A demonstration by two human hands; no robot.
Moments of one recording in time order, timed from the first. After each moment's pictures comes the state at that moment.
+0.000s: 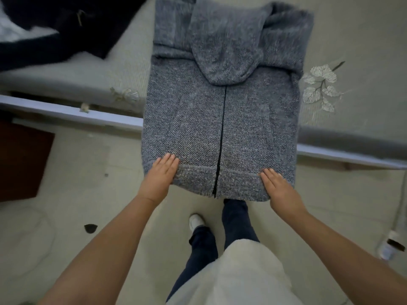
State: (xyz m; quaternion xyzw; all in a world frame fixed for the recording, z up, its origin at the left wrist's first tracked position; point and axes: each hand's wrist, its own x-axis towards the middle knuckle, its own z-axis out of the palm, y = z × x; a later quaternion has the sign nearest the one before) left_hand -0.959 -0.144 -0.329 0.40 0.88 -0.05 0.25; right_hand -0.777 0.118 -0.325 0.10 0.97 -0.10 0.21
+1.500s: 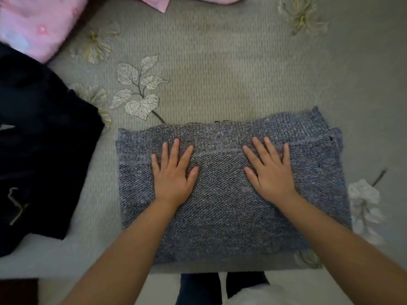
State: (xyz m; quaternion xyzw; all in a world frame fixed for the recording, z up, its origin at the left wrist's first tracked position) left_hand -1.344 0.137 -0.404 0.33 0.91 0.04 0.24; right_hand -1.204 0.319 -0.378 0.23 0.95 -0.13 0.19
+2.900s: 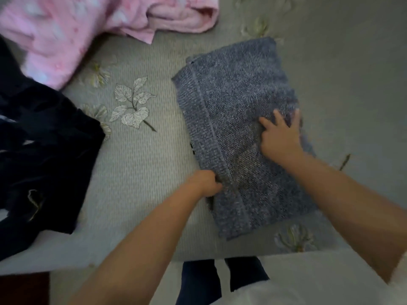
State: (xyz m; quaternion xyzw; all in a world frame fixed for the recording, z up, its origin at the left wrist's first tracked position) left_hand -1.277 0.222 -0.337 0.35 0.77 -0.07 0.53; right_hand -1.193 0.397 -0.332 0.26 0.91 0.03 0.32
